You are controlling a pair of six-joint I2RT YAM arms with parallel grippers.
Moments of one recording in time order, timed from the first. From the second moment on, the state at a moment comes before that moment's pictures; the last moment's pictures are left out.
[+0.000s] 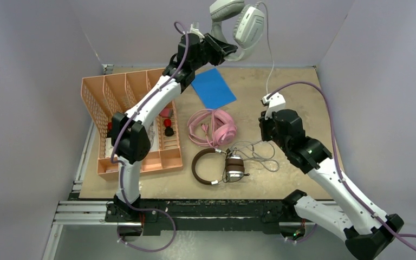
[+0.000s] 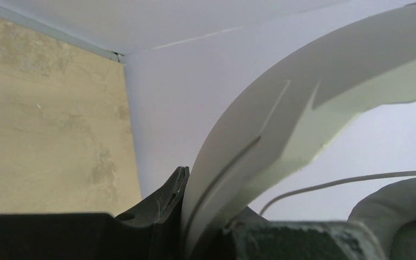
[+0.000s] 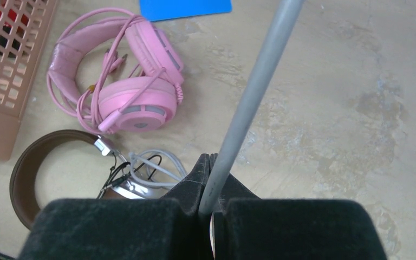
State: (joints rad) left arm -0.53 2.06 2.03 -0.01 0.20 -1.29; right arm 0.58 0.88 0.94 -0.56 0.26 0.09
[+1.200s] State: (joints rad) left arm -0.53 1.96 1.92 -0.22 0.37 -1.05; right arm 0.03 1.12 0.75 0.02 -0.37 0.38
